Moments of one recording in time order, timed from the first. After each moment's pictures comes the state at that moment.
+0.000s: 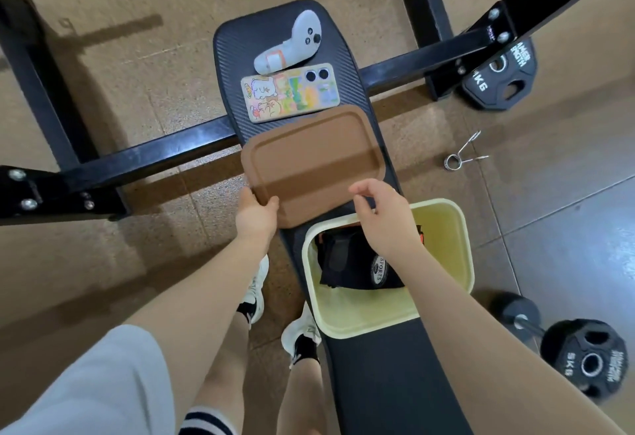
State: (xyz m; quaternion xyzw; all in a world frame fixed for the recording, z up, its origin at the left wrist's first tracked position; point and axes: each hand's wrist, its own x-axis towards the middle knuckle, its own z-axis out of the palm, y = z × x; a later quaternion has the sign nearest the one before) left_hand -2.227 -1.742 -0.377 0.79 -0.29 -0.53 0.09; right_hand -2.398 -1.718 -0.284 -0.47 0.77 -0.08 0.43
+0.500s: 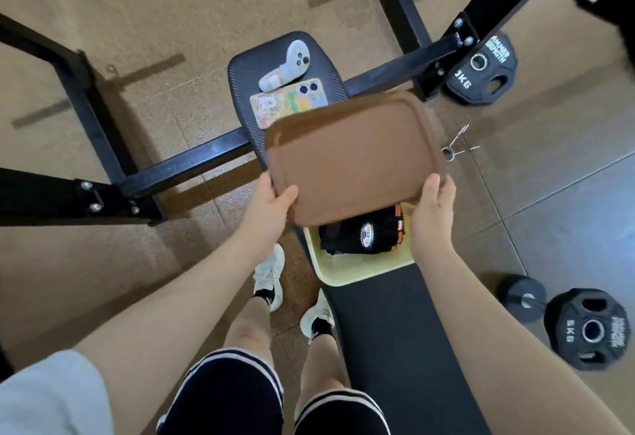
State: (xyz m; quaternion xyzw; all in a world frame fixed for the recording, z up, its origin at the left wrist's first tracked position) left_hand -2.231 -1.715 -0.219 0.65 -0.32 -0.66 0.20; right_hand -2.428 -1.663 -0.204 -0.10 0.84 -0.37 0.38
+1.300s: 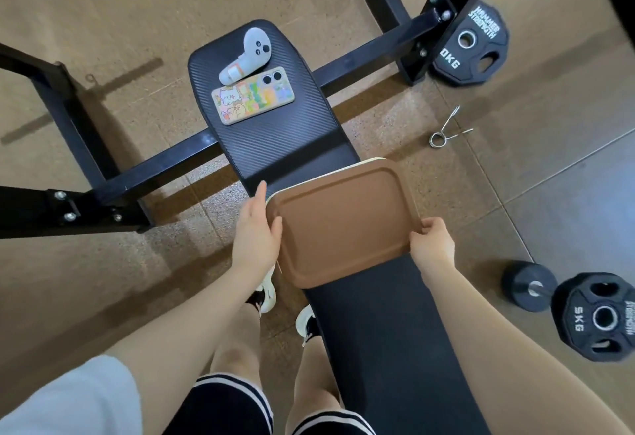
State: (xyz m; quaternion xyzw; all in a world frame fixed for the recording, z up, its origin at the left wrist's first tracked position) left_hand -2.267 -1.658 -0.272 0.69 -0.59 -0.41 0.00; right_hand -2.507 -1.582 -0.265 -0.10 0.89 -0.10 0.43
